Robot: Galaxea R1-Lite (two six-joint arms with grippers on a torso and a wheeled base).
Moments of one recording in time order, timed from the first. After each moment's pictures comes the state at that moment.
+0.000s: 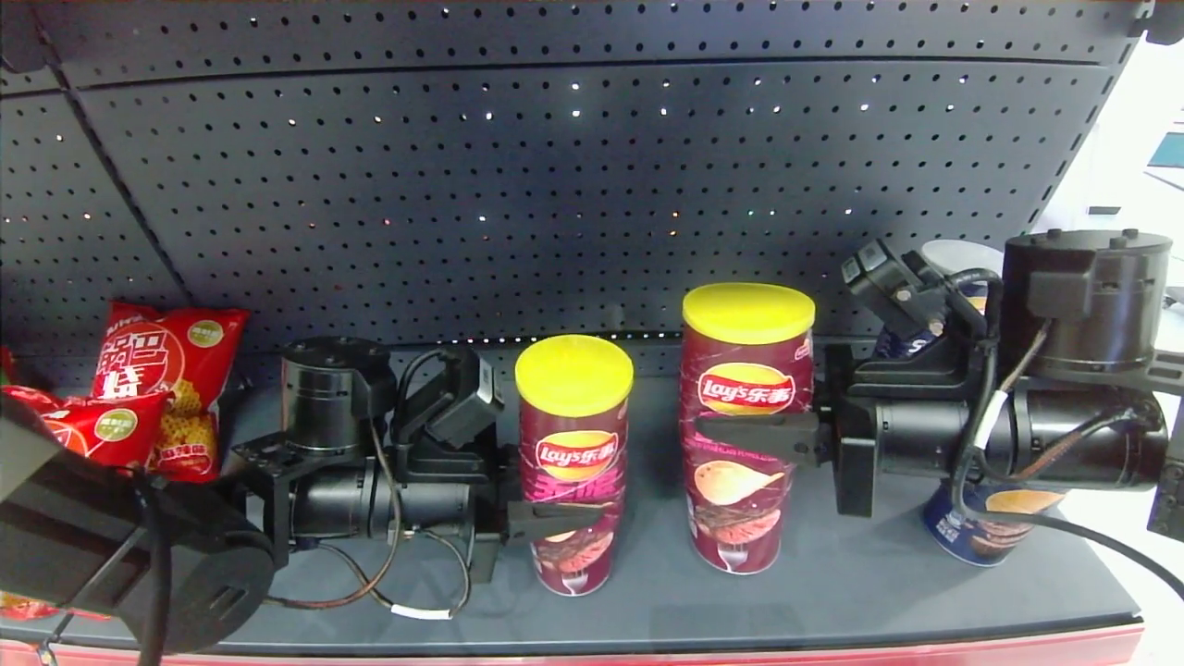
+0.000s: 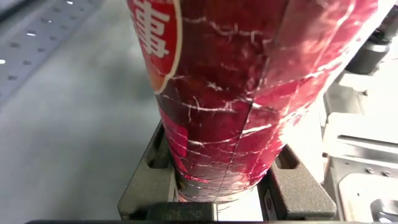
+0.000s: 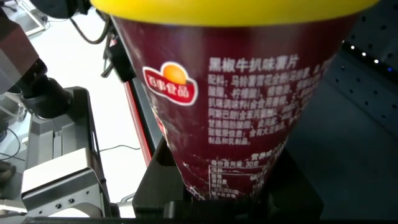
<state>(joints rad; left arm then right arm) -0.50 1.82 -0.59 -0.90 -0.84 0.25 0.56 1.56 -0.80 -0.47 0.61 -0.12</state>
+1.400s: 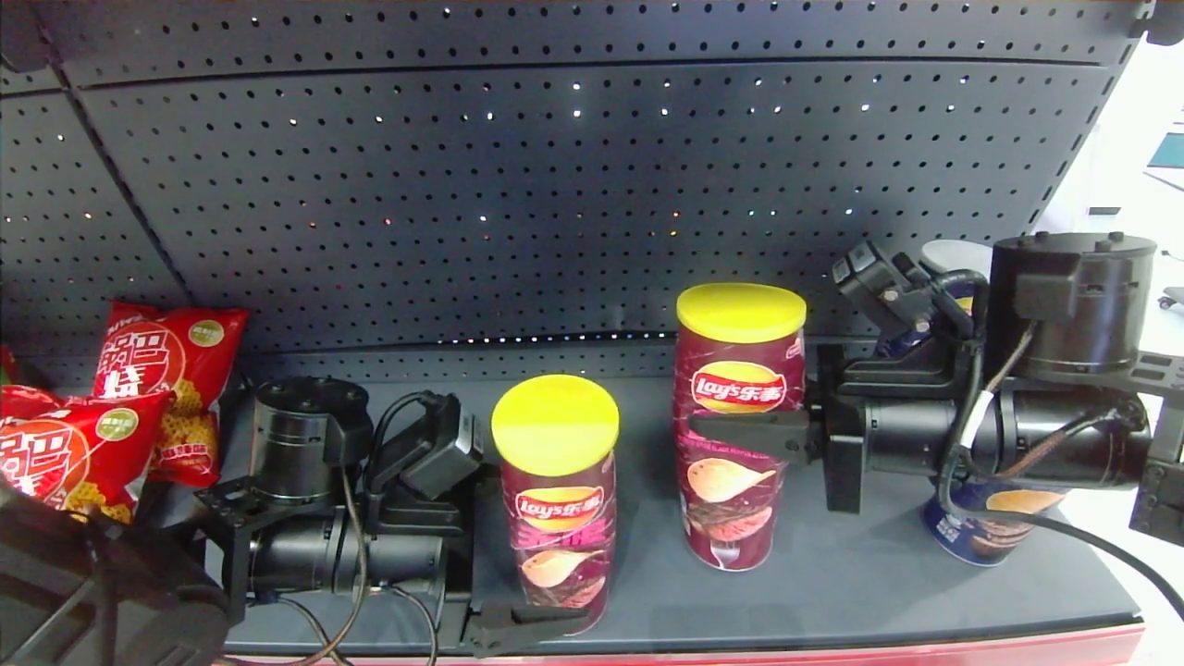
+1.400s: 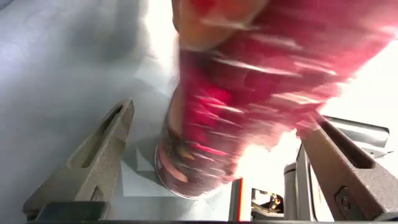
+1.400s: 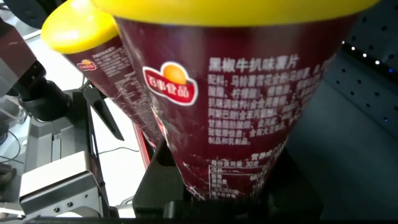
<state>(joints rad) -0.50 1.77 -0.46 -0.89 -0.84 0.25 0.56 1.58 -0.80 -0.50 0.60 -0.11</state>
